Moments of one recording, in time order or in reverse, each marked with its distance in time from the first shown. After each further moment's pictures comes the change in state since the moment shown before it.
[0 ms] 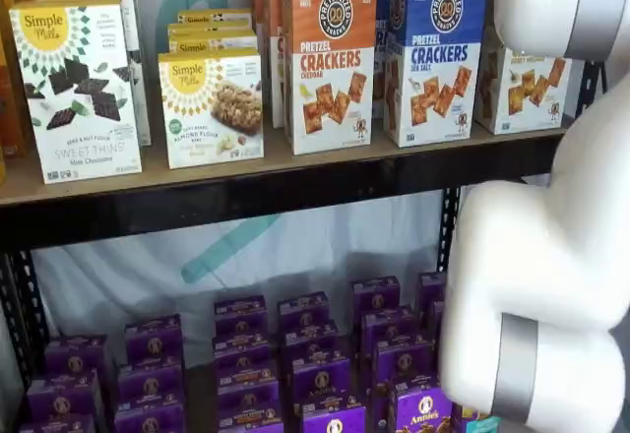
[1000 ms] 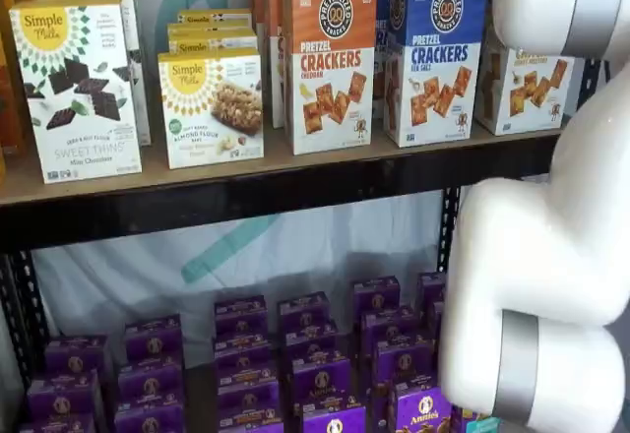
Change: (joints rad) arm 0.021 0.056 -0.079 -0.105 0.073 -0.004
